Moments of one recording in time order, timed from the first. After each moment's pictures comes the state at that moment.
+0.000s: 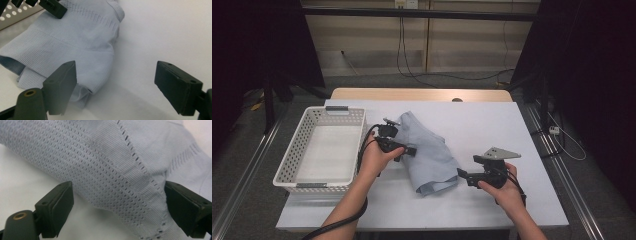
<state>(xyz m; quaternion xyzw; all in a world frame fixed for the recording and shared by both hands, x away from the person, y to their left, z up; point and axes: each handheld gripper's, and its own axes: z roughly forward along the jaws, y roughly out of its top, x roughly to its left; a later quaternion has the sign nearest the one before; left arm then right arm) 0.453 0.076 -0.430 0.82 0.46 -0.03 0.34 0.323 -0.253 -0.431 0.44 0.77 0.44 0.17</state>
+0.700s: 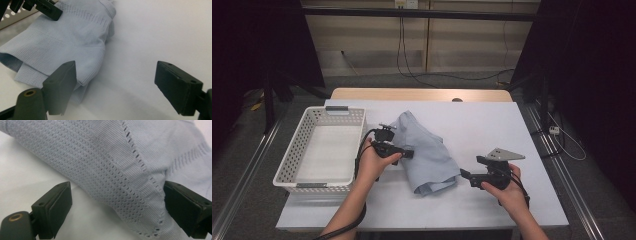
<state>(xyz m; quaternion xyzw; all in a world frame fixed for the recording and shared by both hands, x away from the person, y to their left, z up) 0.443 0.080 -0.437 0.80 0.47 -0.02 0.37 0.317 -0.261 -0.429 0.44 0.76 0.44 0.18</state>
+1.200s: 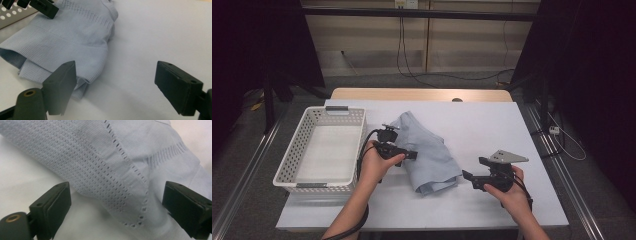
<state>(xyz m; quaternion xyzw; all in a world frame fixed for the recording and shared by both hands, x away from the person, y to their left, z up) 0.431 0.073 -0.426 0.80 0.47 -0.01 0.36 0.310 -0.265 -0.428 0.44 0.76 0.44 0.18</state>
